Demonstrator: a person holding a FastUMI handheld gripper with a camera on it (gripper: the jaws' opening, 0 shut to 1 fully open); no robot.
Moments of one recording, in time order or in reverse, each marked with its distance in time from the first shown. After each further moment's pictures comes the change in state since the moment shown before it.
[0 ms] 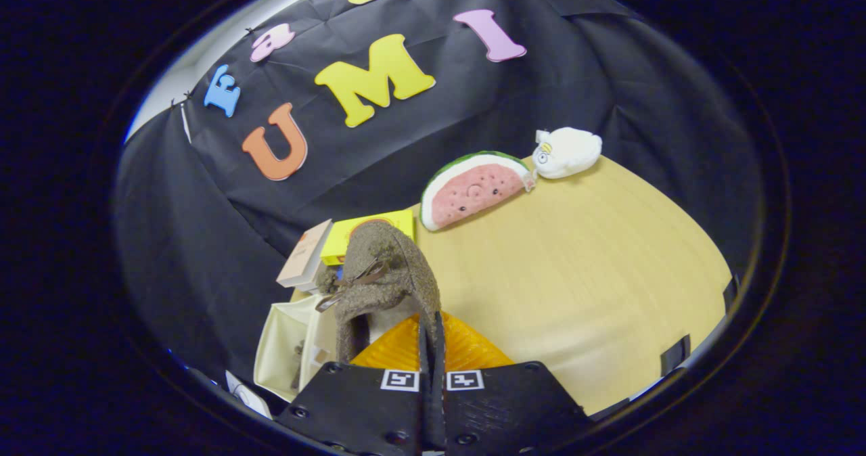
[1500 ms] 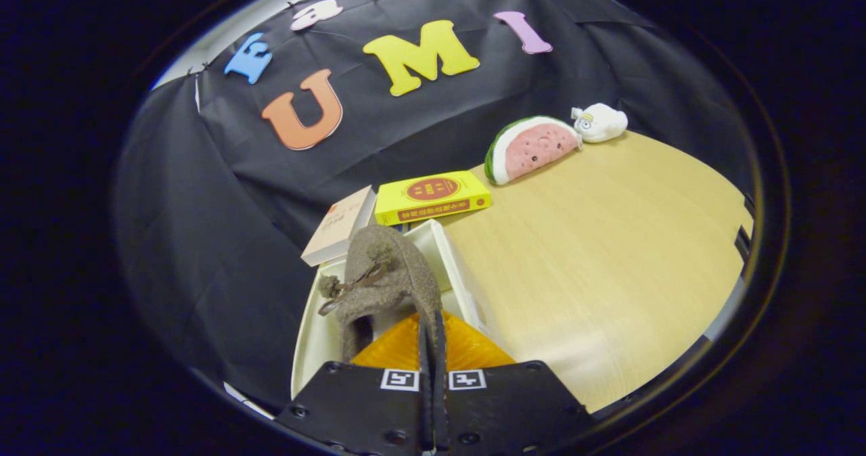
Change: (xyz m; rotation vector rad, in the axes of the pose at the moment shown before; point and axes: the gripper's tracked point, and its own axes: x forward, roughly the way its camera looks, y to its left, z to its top) arm 0.068 0.177 -0.149 0.008 -0.071 -0.077
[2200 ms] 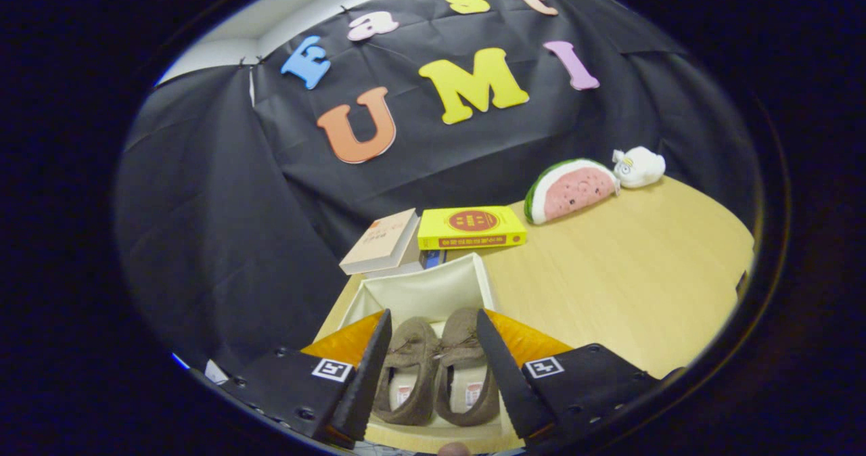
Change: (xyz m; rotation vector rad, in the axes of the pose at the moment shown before) arm -0.045 0.028 0.033 -0.216 -0.172 0.163
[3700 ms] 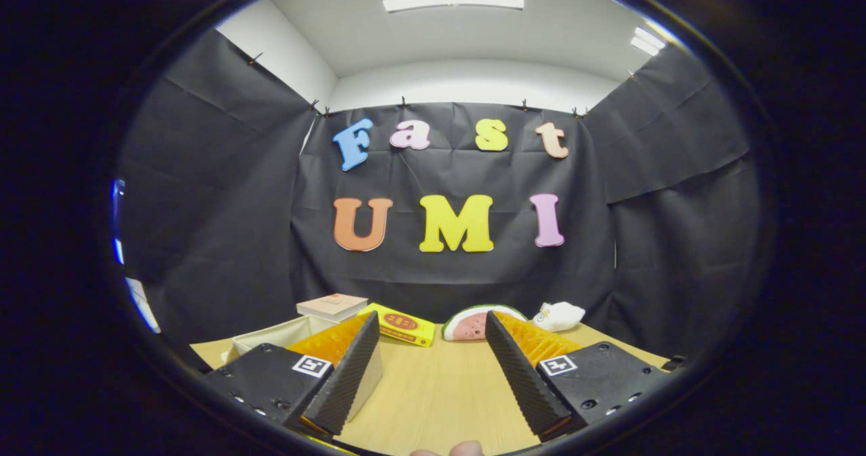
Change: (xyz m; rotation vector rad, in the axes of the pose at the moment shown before) arm -0.197 -0.136 0.060 -0.332 -0.510 -0.067
